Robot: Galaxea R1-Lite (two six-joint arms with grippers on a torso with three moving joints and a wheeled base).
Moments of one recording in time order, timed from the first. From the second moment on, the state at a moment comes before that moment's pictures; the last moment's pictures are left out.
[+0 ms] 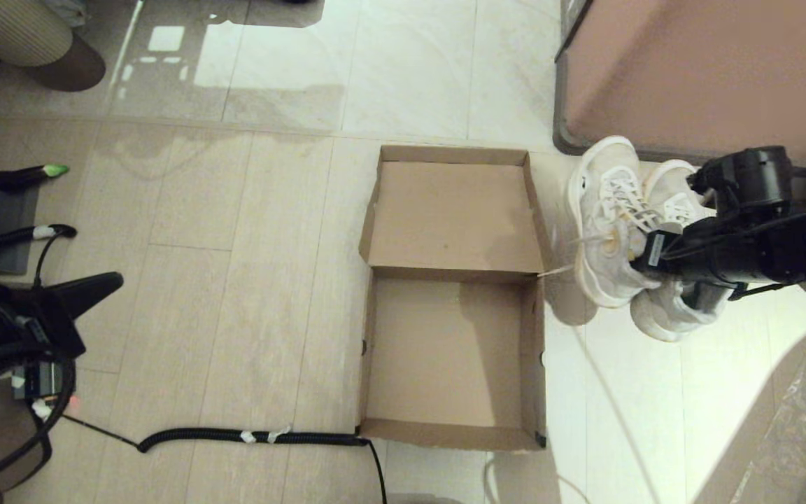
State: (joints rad) left arm 0.04 1.13 -0.59 -0.42 -0.20 0.01; right arm 0.04 1.80 -1.26 -0.01 -0.18 0.33
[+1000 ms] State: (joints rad) left arm 0.04 1.07 -0.42 -0.40 -0.18 0.02; right arm -0.20 2.24 -1.38 -0.26 -0.11 0.30
